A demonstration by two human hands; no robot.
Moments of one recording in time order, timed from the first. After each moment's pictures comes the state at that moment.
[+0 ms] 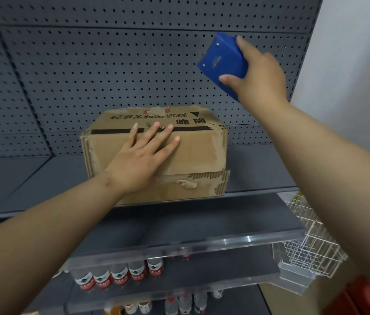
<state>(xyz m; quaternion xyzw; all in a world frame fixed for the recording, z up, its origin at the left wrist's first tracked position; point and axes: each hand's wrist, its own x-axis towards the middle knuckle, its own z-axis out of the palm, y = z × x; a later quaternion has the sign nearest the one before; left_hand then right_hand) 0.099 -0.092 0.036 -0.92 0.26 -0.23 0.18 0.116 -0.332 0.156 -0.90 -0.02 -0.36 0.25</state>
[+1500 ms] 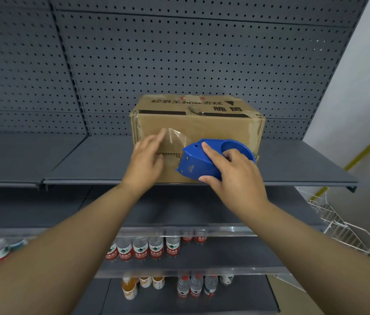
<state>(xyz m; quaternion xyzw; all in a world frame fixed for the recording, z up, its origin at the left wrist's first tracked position) 0.061 -0.027 -0.013 -0.87 0.15 -0.30 -0.37 0.006 -0.232 0.009 -0.94 -0.15 -0.27 0.12</state>
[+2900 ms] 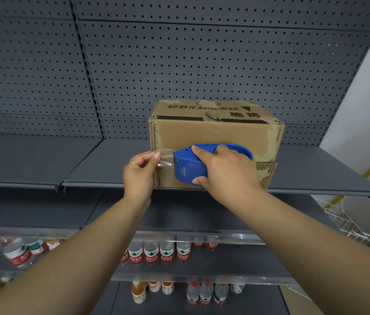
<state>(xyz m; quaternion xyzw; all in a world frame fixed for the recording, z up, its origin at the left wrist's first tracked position) 0.057 -0.005 -0.027 -0.61 -0.06 -0.26 -0.74 0.014 -0.178 0.046 -0.96 -0.17 -0.20 0.00</state>
